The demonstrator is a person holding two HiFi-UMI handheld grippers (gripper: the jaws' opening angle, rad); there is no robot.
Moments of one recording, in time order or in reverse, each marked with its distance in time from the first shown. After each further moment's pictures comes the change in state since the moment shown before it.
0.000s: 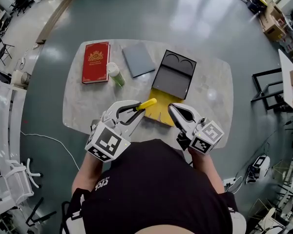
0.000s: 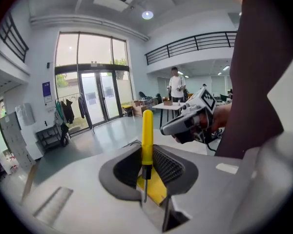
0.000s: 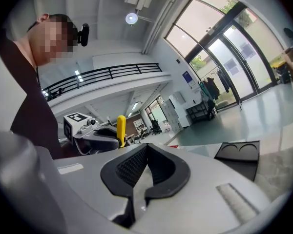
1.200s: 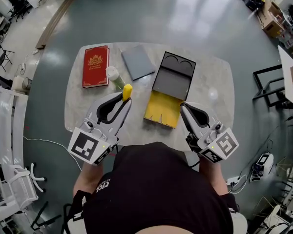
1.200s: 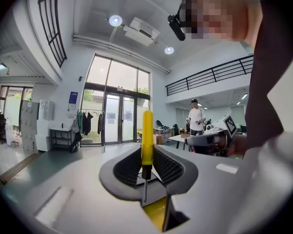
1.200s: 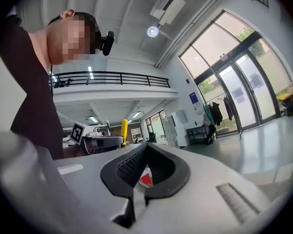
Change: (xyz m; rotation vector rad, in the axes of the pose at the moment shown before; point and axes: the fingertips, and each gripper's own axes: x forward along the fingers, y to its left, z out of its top) left arm -0.054 0.060 0.050 -0.232 -0.346 0.188; right arm -0.027 0.028 0.074 -0.223 -0.147 -0.034
